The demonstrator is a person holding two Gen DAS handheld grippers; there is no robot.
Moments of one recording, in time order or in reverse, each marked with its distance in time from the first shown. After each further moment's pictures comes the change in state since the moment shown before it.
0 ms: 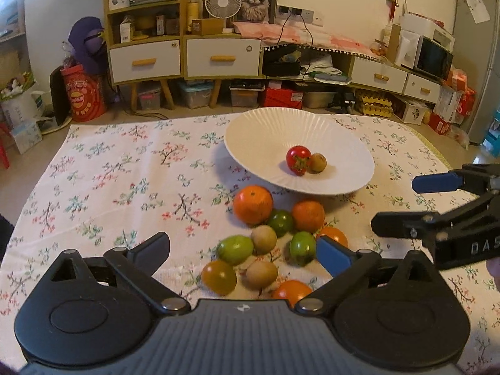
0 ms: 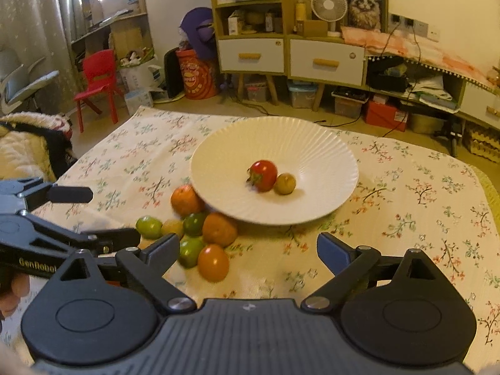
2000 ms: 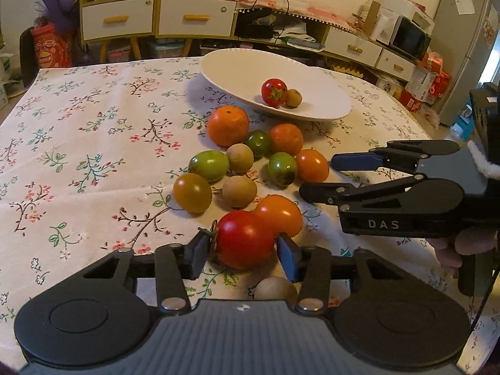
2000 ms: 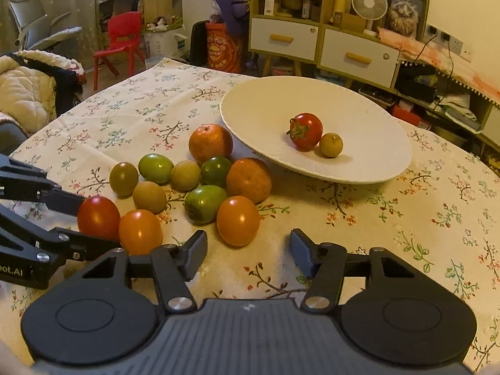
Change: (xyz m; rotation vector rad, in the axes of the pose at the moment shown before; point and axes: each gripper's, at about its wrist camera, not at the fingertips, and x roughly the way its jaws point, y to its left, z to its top) left arm 0.010 0.011 -0.045 -0.013 0.126 -0.161; right arm 0.038 0.025 -0.034 -0.151 0.032 0.004
